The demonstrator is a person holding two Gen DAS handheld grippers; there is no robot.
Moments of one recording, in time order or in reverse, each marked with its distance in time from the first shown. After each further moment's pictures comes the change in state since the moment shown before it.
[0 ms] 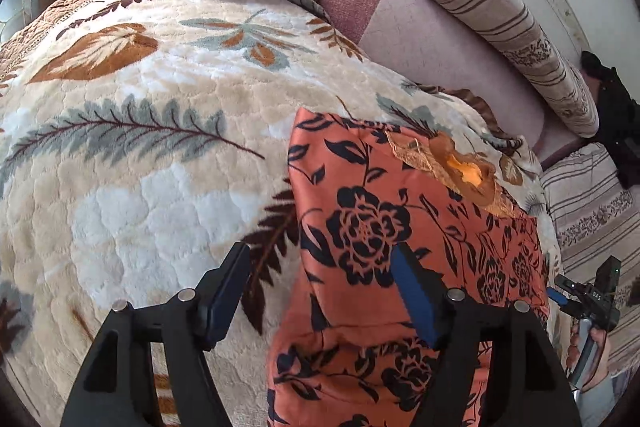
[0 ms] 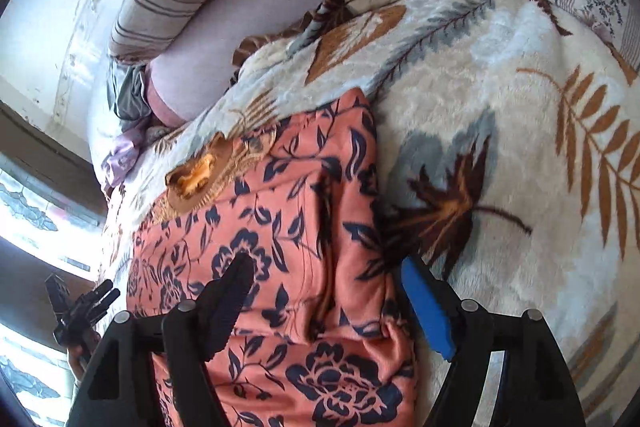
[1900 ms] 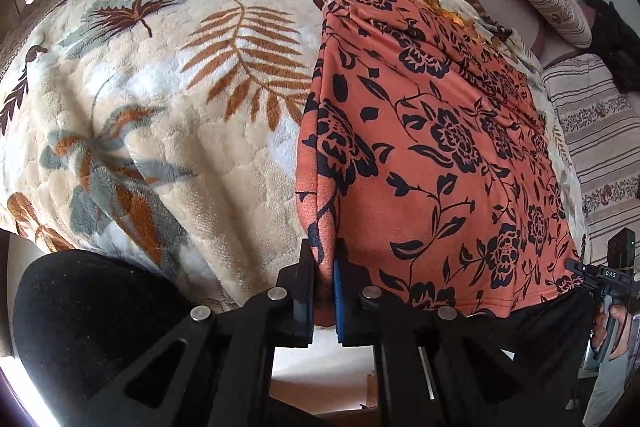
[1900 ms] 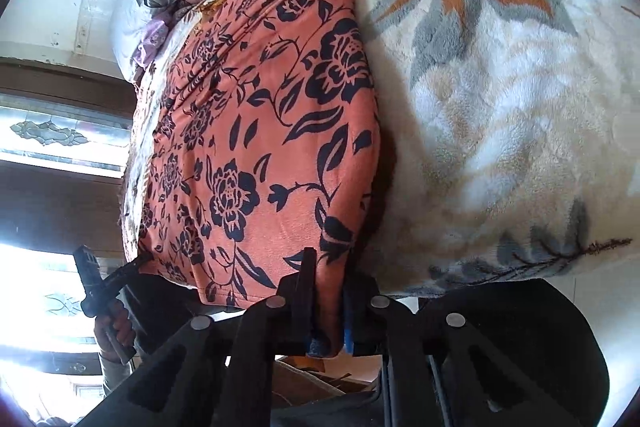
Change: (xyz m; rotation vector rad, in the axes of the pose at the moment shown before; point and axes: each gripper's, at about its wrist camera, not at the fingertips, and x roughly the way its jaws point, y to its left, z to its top) left arm -0.156 -0.007 -0.224 -0.001 0.181 0.124; right arm -0.116 -0.038 -0.235 0.047 0.317 0.122
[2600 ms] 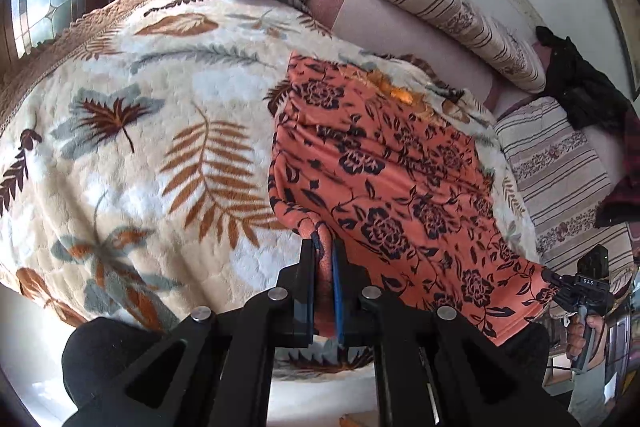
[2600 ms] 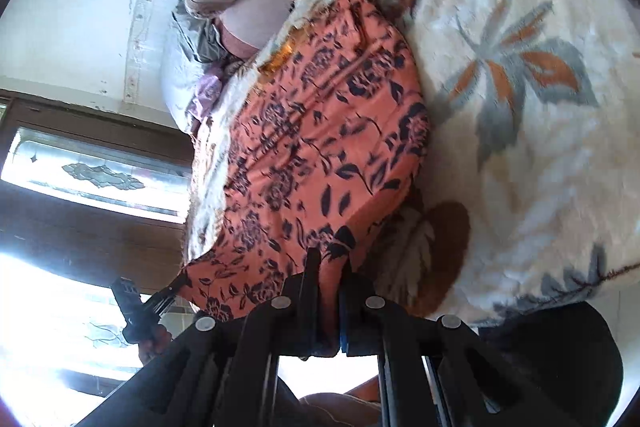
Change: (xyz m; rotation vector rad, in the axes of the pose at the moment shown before) left arm -0.067 -0.019 0.046 0.028 -0.212 -0.123; right arm -0.048 0.033 0.027 0.044 -0.171 0.212
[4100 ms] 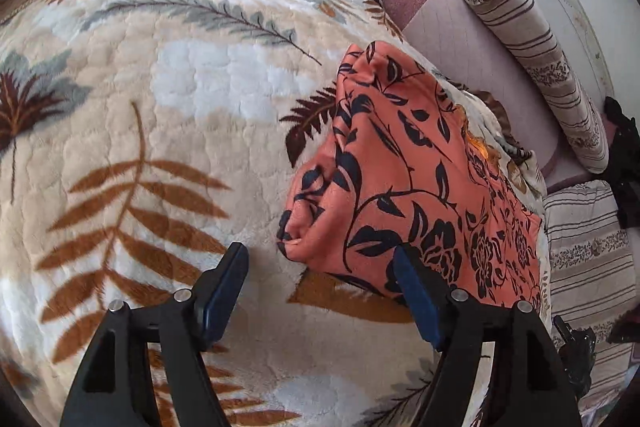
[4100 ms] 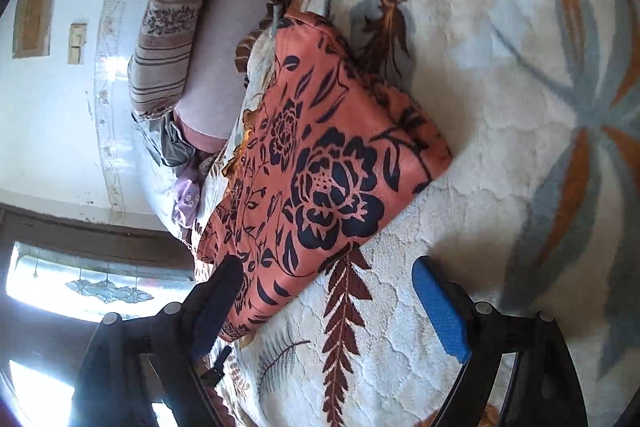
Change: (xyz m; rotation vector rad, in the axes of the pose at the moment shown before) left arm 0.171 0.039 0.074 -0.275 0.016 0.047; right arm 0.109 -0.030 0.088 0.289 -0.222 0.030
